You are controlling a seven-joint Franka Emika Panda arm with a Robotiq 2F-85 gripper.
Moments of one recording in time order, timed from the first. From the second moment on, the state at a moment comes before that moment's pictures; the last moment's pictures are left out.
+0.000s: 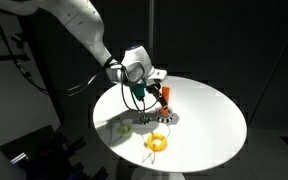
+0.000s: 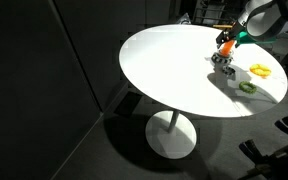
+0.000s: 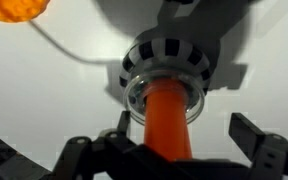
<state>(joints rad) 0.23 0.58 -0.39 -2.07 -0.01 2.98 0.41</state>
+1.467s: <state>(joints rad) 0.21 0.59 -0.37 -2.15 0.11 3.16 0.40</state>
